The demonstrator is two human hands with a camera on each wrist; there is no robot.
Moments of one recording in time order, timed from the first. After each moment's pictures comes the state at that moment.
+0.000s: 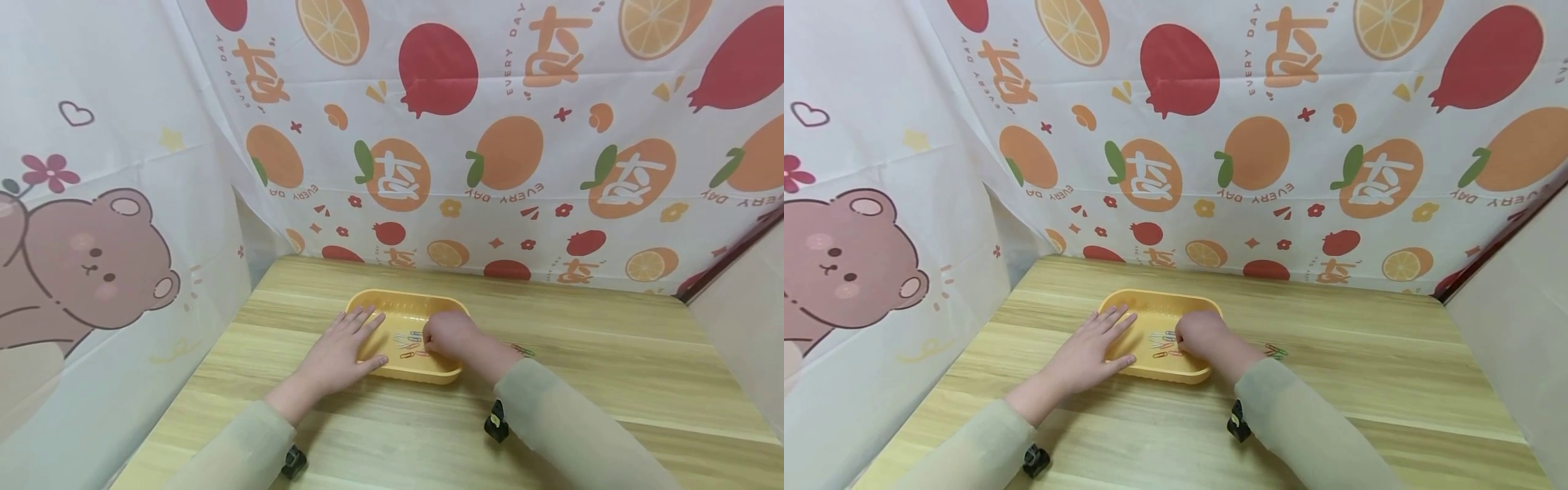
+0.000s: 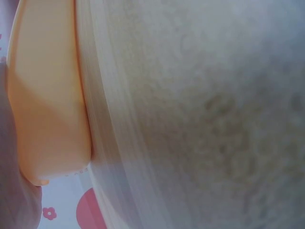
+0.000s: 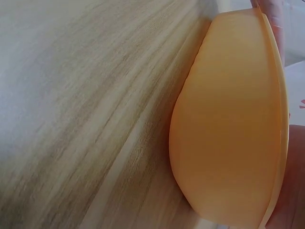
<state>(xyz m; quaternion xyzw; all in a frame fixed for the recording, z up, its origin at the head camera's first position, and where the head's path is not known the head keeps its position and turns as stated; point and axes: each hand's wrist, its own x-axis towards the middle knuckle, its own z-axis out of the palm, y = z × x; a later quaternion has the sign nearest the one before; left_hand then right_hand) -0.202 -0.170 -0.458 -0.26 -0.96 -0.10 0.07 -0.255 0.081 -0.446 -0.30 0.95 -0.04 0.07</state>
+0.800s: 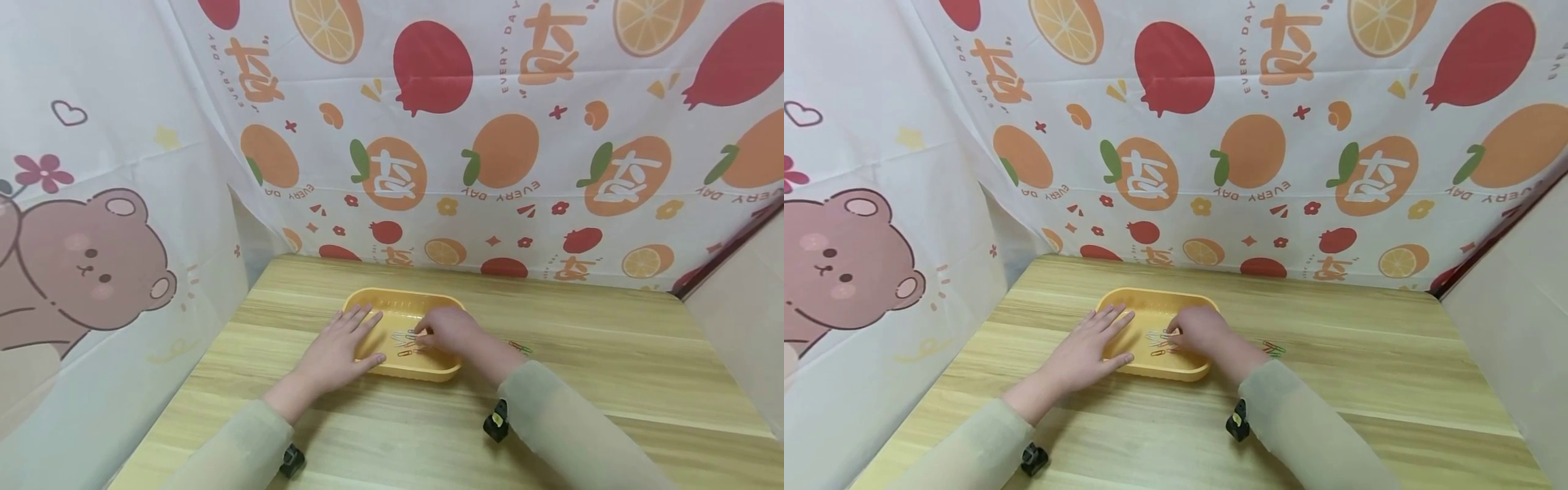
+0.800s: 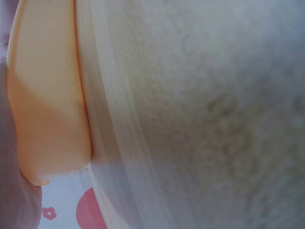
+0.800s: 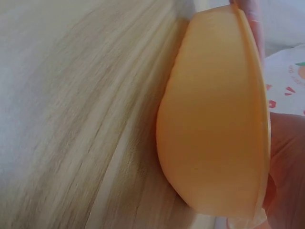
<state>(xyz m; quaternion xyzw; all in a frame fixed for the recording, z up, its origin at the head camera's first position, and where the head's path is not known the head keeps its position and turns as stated) -0.203 -0.171 -0.456 -0.26 -0.96 -0.10 0.06 -0.255 0.088 -0.437 -0.30 0.94 -0.13 0.07</state>
